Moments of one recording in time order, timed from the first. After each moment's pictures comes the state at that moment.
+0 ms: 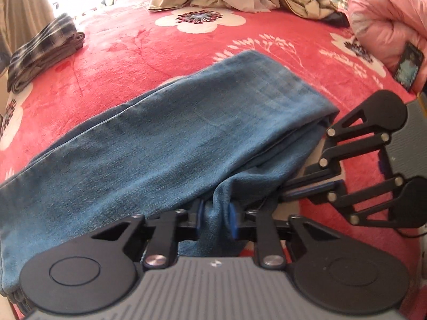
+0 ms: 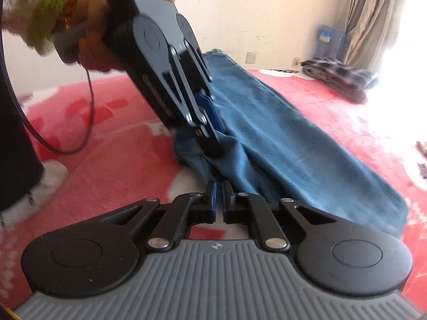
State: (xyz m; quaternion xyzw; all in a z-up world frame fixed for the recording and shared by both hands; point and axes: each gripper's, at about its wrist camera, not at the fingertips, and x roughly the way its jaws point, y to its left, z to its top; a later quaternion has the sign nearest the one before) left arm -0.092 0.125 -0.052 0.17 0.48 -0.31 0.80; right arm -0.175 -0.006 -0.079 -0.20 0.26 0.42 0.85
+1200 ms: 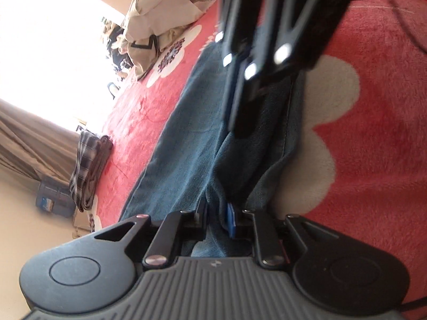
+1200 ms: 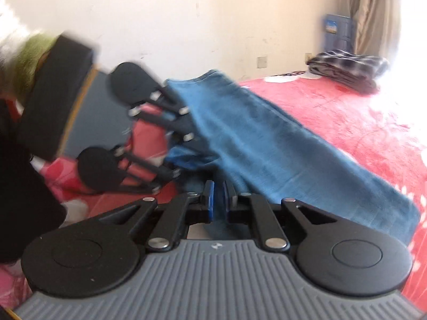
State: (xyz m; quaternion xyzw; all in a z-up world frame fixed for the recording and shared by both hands) left arm -0.171 0.079 -0.092 0.52 0.26 -0.24 0.78; right arm -0.134 -0.032 -0.045 -0.12 0.29 0.46 0.84
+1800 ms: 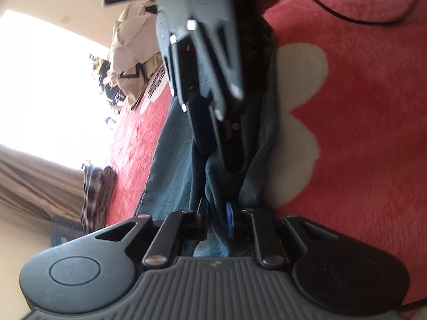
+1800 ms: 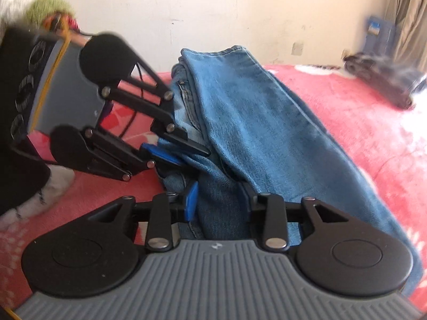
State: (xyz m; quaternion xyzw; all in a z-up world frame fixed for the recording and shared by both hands) left arm -0.187 0.086 -0.111 0.58 0.19 -0.27 0.75; right arm -0.094 -0.010 -0.058 -0.17 0.32 0.53 0.77
